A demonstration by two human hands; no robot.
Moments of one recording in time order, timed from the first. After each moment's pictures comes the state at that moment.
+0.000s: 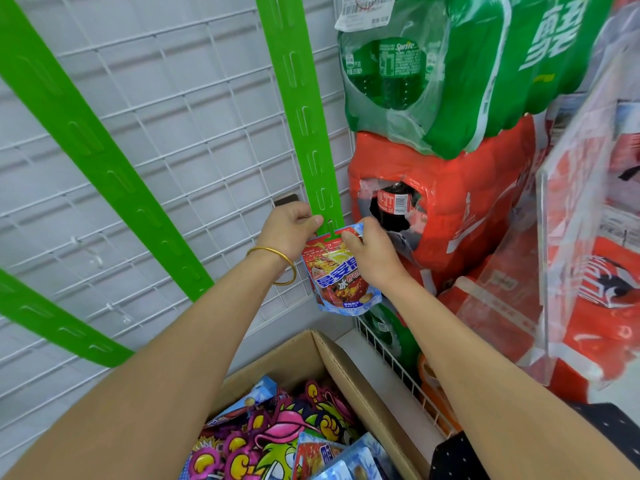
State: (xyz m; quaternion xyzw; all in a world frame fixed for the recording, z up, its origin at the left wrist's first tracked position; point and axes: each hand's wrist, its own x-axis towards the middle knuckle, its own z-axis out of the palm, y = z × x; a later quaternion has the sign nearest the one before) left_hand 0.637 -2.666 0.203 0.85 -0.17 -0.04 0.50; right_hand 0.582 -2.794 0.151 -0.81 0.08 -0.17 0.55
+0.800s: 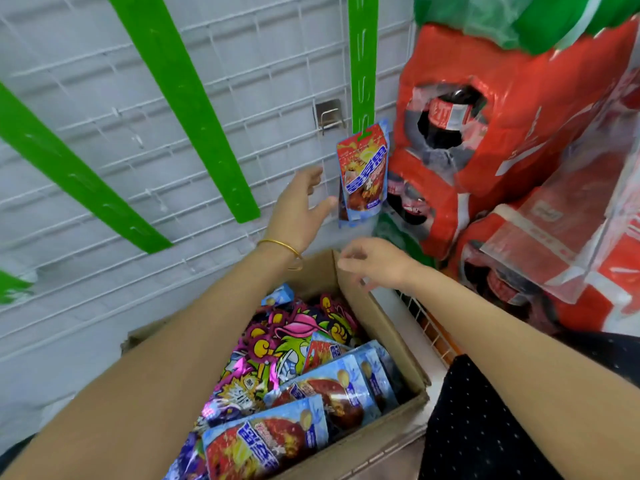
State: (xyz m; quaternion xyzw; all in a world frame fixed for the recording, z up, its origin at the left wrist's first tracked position) left_hand 0.567 -2.606 0.144 0.87 -0.17 0.03 0.45; right_hand 0.509 -2.740 0.101 -0.85 0.03 0.19 0.49
